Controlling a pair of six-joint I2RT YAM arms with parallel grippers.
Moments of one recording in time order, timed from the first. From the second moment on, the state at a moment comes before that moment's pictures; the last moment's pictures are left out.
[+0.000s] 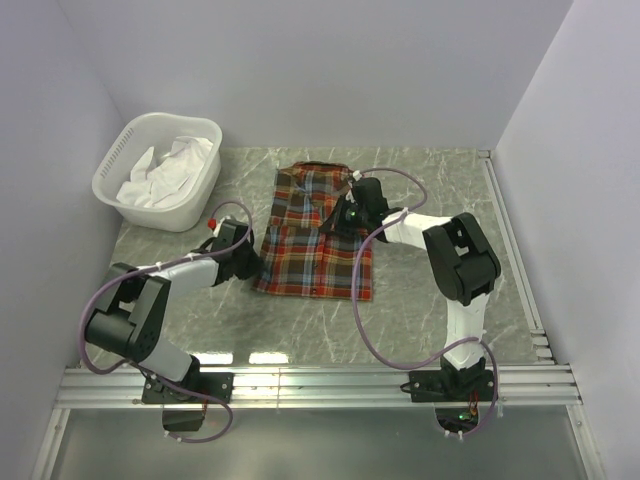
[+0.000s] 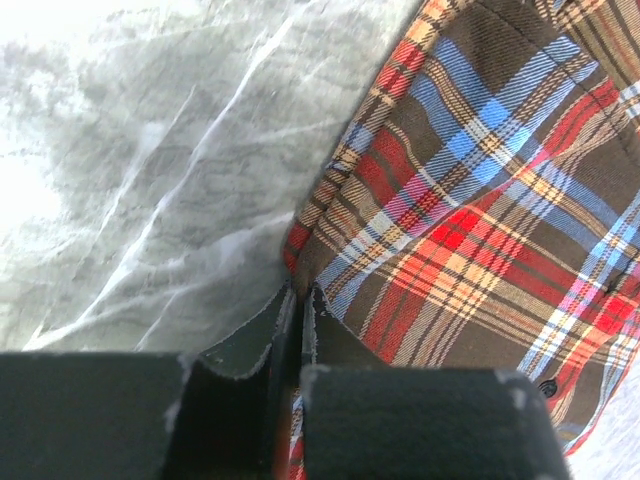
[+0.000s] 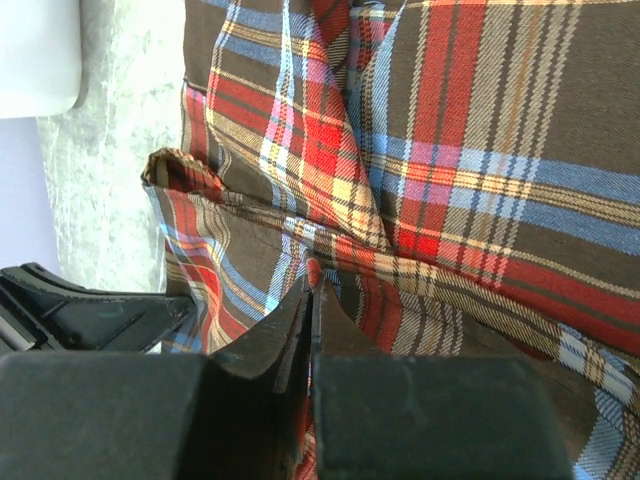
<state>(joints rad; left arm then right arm) -0.37 1.52 0.67 -0.04 -0.04 -0.91 0.45 1.98 1.20 0.10 -0.36 0.71</state>
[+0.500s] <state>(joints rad) -0.37 1.32 0.72 -0.22 -0.09 -0.90 0.45 1.78 1.12 0.06 -0.32 0.70</state>
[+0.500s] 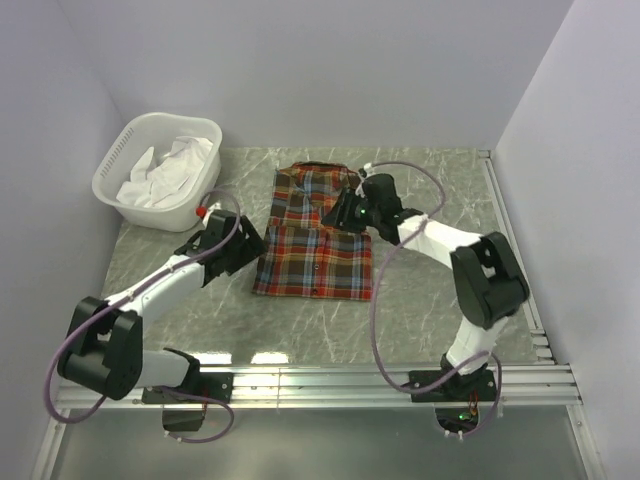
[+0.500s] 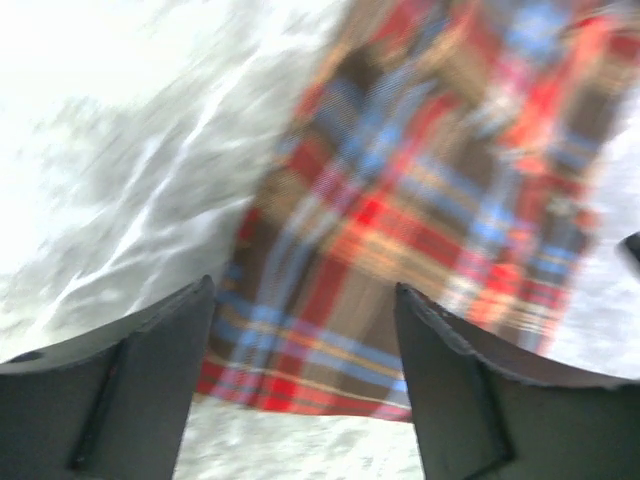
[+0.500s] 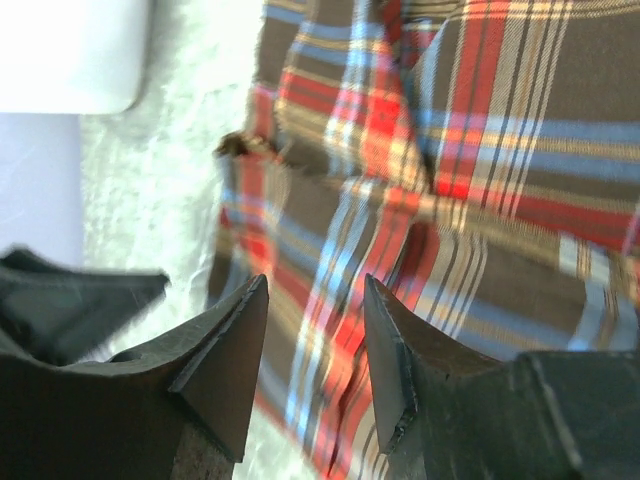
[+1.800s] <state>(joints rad) -0.34 1.79 1.48 -0.28 -0.08 -0.57 0.57 1.45 0.81 -0.19 -0.16 0.60</state>
